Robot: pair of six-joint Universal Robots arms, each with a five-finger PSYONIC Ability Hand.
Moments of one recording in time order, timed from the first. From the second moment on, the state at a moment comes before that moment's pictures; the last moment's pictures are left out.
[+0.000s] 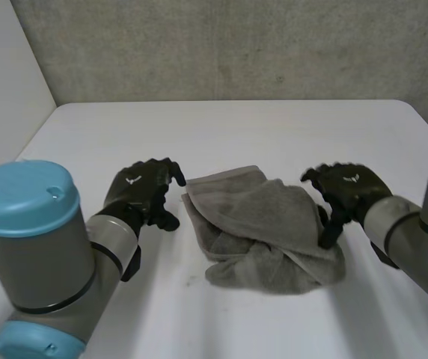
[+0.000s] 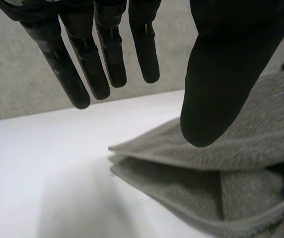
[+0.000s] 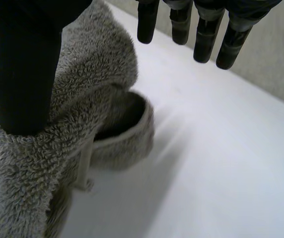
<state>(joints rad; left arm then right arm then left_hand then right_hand) 4.08 -1.87 -1.65 3.28 -1.71 2.95 1.91 -1.29 1.62 0.12 1.47 2.87 0.59 0.59 0.59 0.59 0.41 0.21 0.18 0.18 0.18 0.06</state>
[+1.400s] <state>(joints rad) 4.05 -2.26 -1.32 3.41 -1.39 3.23 1.69 -1.39 1.84 0.02 1.36 2.90 1.18 1.22 1.21 1.22 1.03 0.18 0.17 0.17 0.17 0.06</state>
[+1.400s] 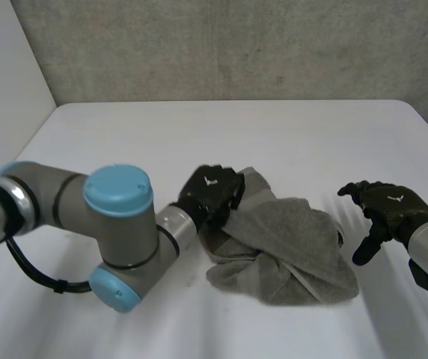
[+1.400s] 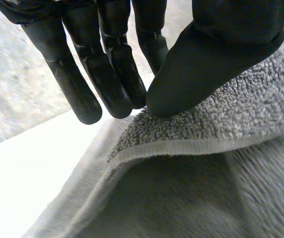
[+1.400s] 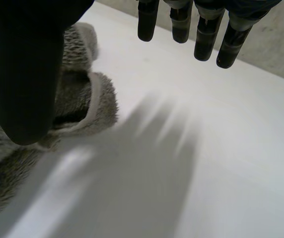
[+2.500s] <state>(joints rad) 4.07 -2.34 -1.38 3.52 -1.37 3.33 1.60 -1.48 2.05 0.06 1.22 3.01 1.11 1.13 1.13 1.13 0.94 0.68 0.60 0.58 0.58 0.40</state>
